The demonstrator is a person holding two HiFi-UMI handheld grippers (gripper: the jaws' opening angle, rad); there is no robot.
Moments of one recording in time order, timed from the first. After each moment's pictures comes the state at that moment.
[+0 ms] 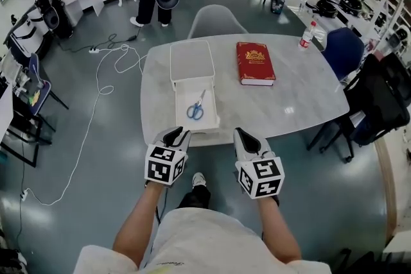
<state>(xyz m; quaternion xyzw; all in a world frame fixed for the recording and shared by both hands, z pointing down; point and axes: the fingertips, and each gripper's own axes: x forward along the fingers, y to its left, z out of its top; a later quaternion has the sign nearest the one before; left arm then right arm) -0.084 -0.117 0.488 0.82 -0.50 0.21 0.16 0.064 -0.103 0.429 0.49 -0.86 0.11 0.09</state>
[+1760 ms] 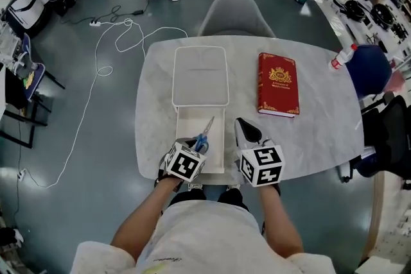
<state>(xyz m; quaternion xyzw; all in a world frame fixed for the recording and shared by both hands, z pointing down) -0.073 -0.283 0.612 0.77 -0.42 0.38 0.29 0.020 -0.349 0.486 0.43 -0.87 0.16 0.16</state>
